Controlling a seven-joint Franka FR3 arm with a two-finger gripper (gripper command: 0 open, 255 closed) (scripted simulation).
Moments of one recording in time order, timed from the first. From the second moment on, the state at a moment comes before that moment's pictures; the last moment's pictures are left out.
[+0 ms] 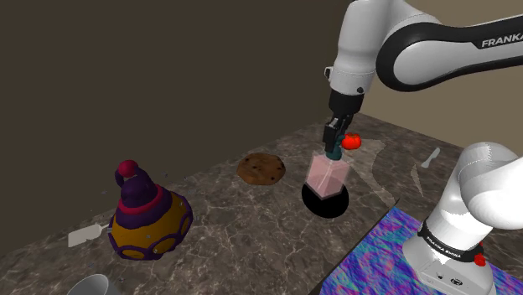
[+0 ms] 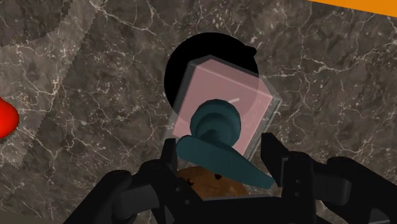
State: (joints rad) arm 0.12 -0.71 0.22 -2.53 0.03 1.87 0.22
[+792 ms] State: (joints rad) arm 0.12 -0.71 0.23 -2.46 0.03 1.80 0.23
